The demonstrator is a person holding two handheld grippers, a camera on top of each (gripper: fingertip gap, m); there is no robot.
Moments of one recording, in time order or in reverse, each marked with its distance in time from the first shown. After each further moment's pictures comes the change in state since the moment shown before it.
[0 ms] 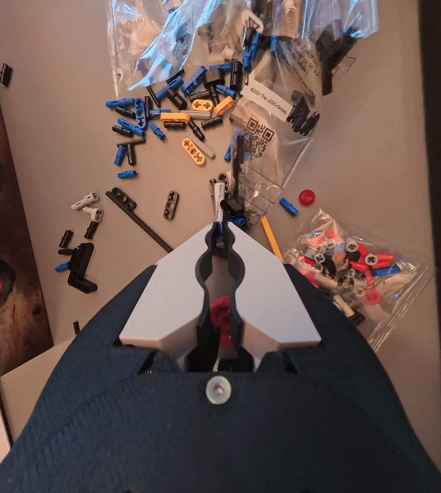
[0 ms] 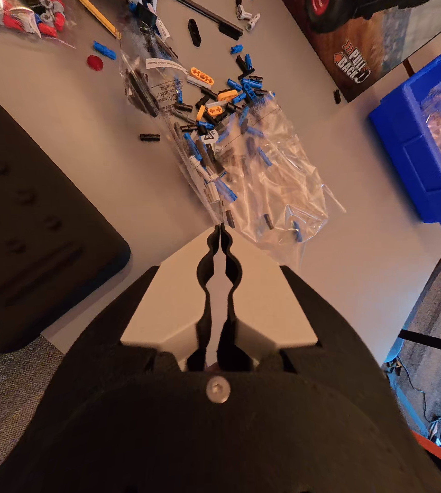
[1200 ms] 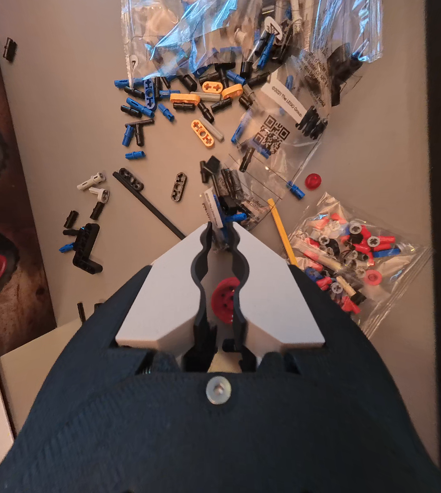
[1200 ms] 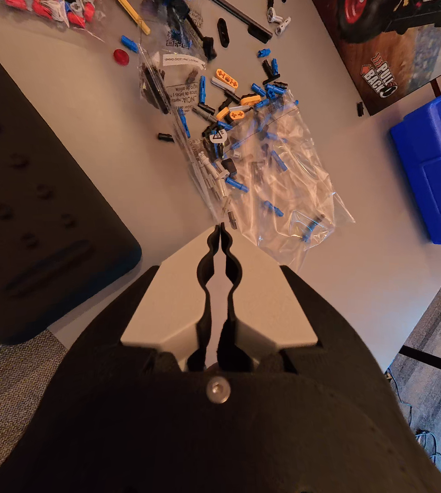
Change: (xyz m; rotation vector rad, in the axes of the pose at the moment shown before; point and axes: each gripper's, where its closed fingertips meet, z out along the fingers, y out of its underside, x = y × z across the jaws) left arm -0.006 0.010 -0.010 -0.012 0.013 -0.030; right arm -0.012 -0.004 0.006 -0.020 -0.052 -0.069
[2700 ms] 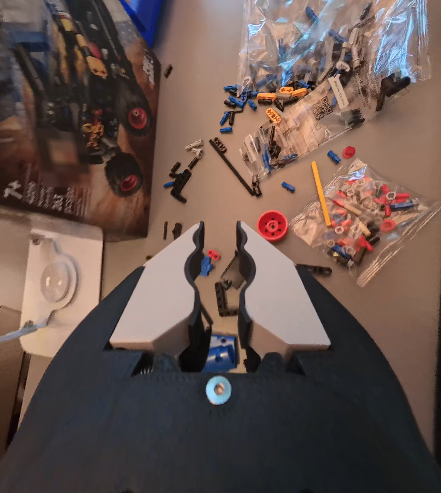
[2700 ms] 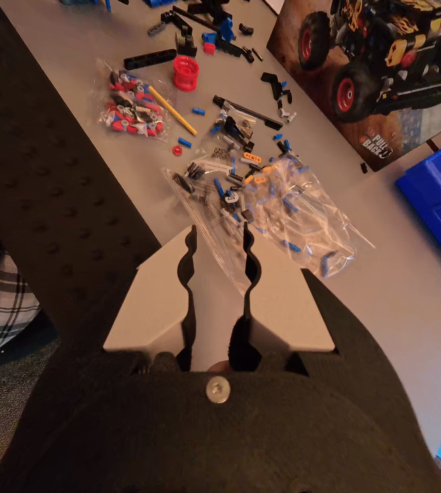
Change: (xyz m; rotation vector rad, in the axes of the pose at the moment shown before) left arm -0.028 0.029 -0.101 0.136 -0.297 -0.062; right arm -0.024 -0.044 -0.022 0.241 -0.080 0.071
